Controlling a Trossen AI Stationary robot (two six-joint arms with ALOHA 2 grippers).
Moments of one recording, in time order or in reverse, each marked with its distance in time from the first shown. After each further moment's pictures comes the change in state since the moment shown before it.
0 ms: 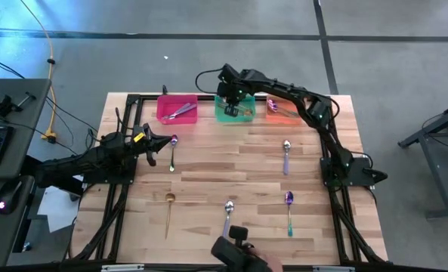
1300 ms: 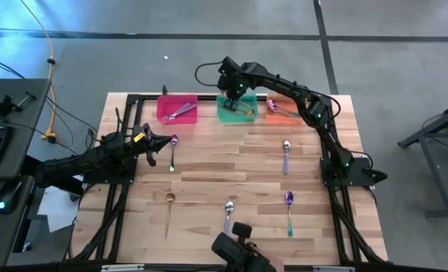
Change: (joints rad) left arm 0.000 0.000 0.000 0.000 0.000 0.000; right arm -0.017 0.021 0.155 -0.143 0.004 0.086
